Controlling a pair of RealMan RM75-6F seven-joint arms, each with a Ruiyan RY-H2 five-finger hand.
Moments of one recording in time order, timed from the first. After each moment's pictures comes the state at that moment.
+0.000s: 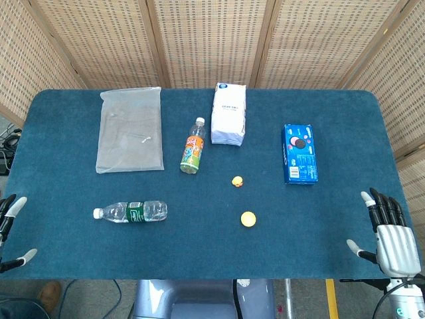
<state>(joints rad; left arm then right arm) 0.02 -1.05 0.03 -1.61 1.63 1.61 -0.05 0.03 -1.09 0.07 -1.83 -1.53 1.55 -0.17</state>
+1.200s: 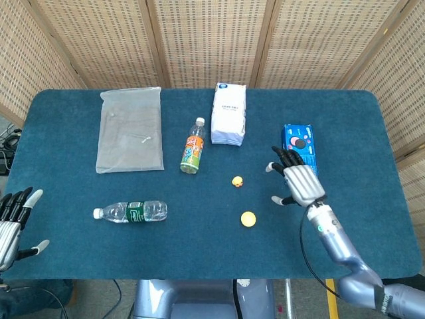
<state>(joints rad) -0.05 -1.11 0.00 -1.58 1.59 1.51 0.00 0.58 -1.33 0.29 -1.66 -1.19 0.95 -0.23</state>
